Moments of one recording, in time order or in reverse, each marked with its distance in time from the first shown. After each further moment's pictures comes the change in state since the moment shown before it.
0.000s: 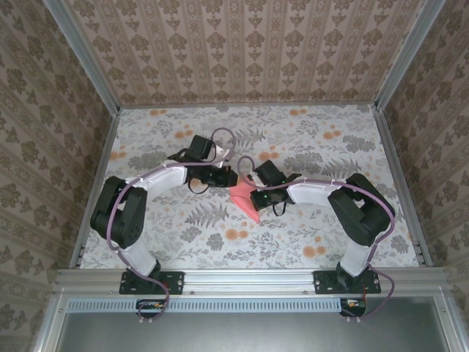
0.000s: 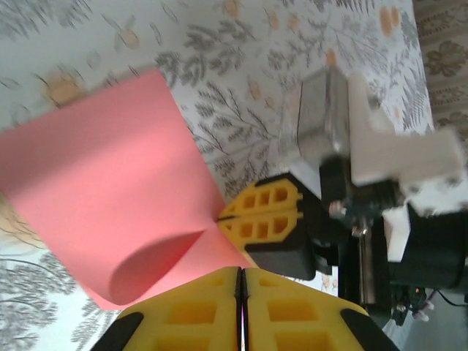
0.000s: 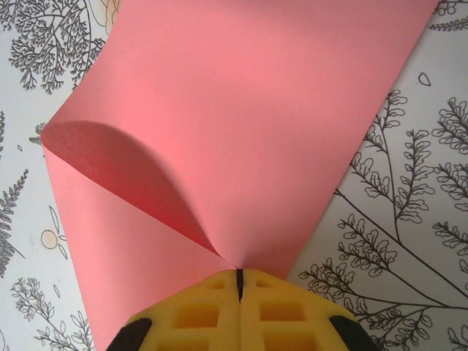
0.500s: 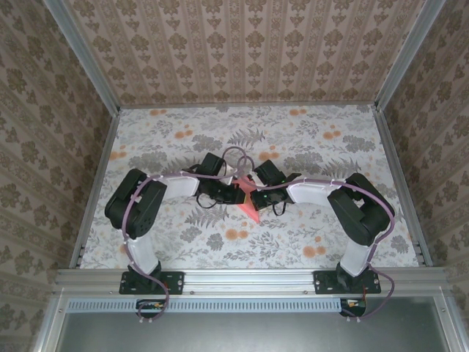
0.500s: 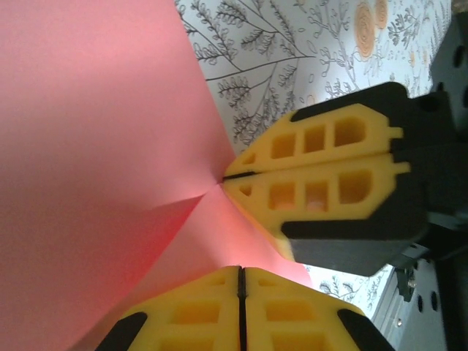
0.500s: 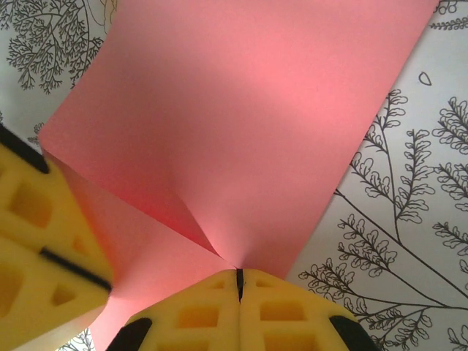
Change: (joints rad) left arm -0.078 0.130 -0.105 0.177 0.042 -0.063; right arm 0.000 0.004 0.006 -0.007 0.000 0.000
